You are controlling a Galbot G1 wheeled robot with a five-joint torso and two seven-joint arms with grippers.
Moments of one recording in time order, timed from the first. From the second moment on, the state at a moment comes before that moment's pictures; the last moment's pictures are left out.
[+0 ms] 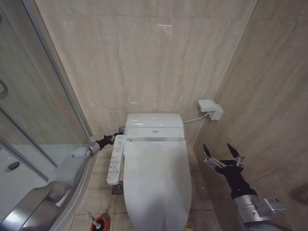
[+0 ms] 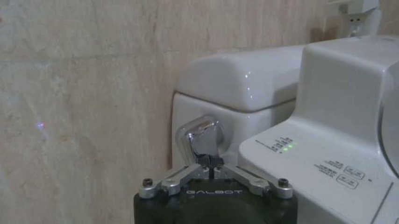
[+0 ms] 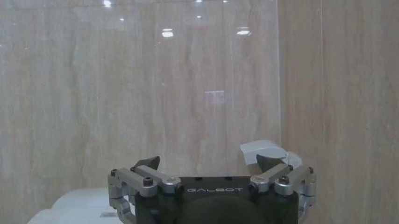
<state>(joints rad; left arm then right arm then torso) 0.25 -1.17 0.10 -0.45 -0.55 -0.40 0.74 -1.73 1.35 0.74 2.40 0.35 -0.01 0.01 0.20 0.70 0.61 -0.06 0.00</state>
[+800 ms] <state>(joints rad) 0.36 -1.16 0.01 -0.57 -0.58 -0.43 0.59 -1.73 1.35 0.74 2.40 0.35 -0.01 0.01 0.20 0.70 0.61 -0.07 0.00</state>
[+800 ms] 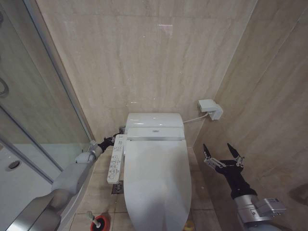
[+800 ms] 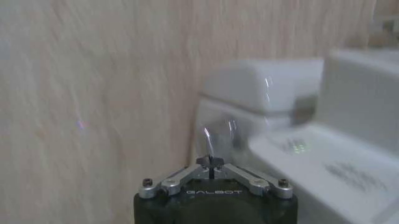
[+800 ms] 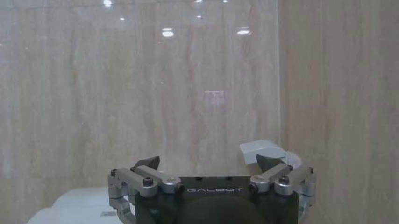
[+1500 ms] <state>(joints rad) 0.85 -0.98 -0.24 -1.71 -0.63 -0.05 -0.34 -1.73 1.35 0.74 2.40 0.35 -0.01 0.01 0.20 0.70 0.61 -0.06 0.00</state>
